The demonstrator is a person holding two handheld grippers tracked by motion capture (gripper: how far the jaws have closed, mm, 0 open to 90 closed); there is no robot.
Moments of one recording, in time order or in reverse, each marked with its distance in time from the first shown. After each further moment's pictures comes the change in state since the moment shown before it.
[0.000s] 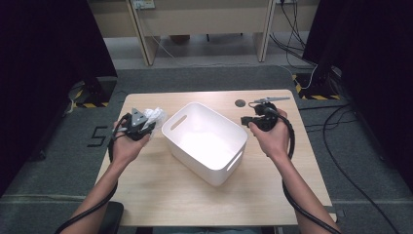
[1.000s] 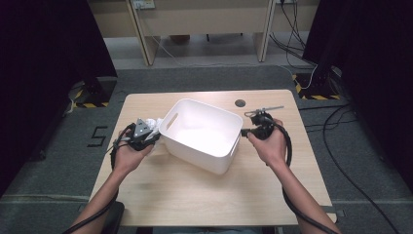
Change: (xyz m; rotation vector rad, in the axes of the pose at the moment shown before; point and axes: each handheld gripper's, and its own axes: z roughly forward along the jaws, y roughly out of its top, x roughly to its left) left arm -0.016 -0.029 0.000 -0.002 -0.111 0.049; right arm -0.004 -0.013 0.032 0.110 -0.013 0.041
